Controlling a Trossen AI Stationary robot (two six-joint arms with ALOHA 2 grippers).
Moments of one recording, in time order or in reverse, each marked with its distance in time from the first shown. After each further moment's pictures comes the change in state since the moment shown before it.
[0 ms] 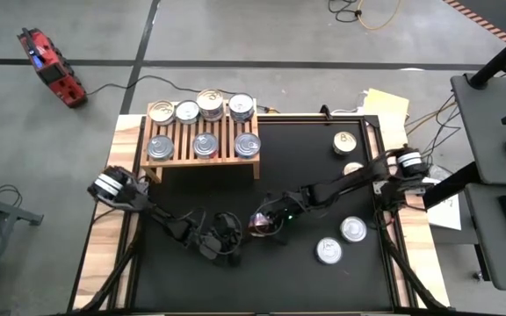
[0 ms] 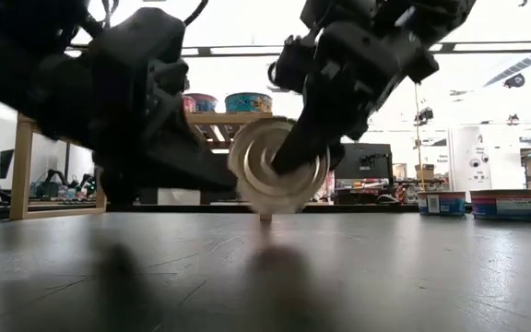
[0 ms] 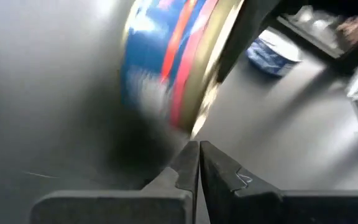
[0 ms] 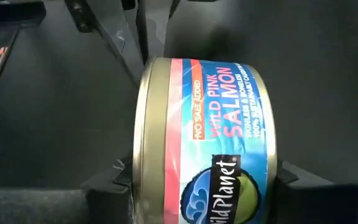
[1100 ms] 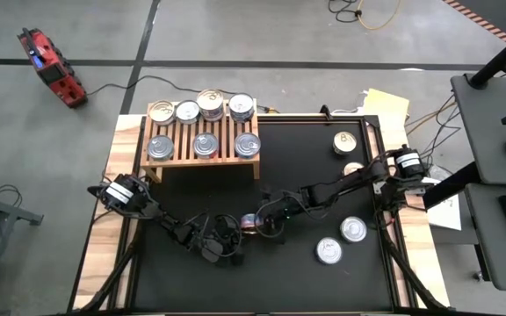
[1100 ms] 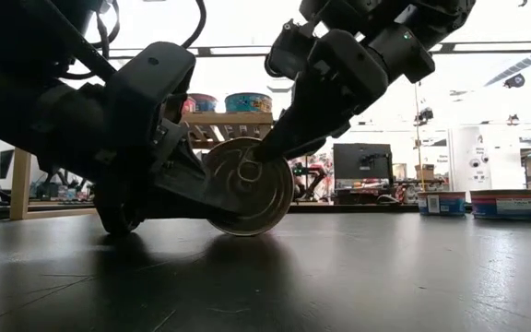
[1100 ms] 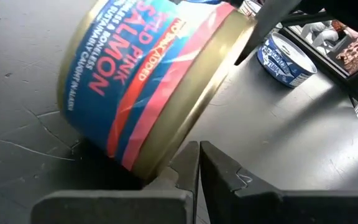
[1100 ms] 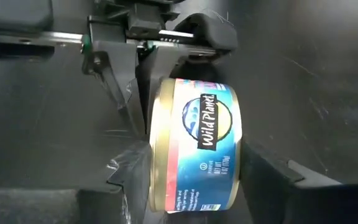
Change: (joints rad) left arm -0.009 0.142 0.001 0.124 -0.050 -0.118; right arm 0.014 0.024 0.003 0.096 0.091 -0.195
